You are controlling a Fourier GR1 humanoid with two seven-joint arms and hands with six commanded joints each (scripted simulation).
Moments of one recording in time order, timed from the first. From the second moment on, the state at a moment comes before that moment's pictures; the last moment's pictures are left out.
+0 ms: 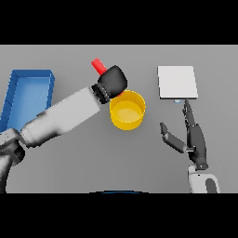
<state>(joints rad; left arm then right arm) -1.11 0.28 -1.01 -0.90 -1.07 -0.33 0.07 0.14 -0.03 0.11 -1.70 0.23 -0.08 -0.08</state>
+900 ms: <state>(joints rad) -1.35 0.27 -1.26 -0.78 -1.20 -0.34 -0.10 0.16 -0.03 0.13 -1.72 0.29 -0.11 -0.10</state>
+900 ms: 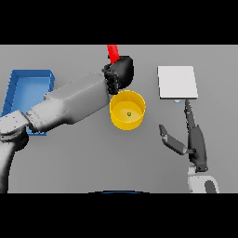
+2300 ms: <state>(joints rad) -0.97 0.74 -0.40 -0.80 -0.16 0.18 0.41 0.11 -0.07 0.12 -1.66 0.25 -0.05 -0.15</state>
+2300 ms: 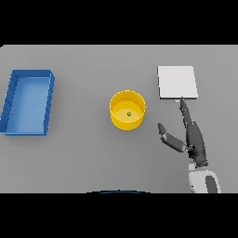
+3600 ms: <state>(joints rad) -0.51 0.90 -0.54 -1.26 0.15 0.19 0.60 0.15 -0.07 0.14 -1.69 0.26 -0.05 -0.16</state>
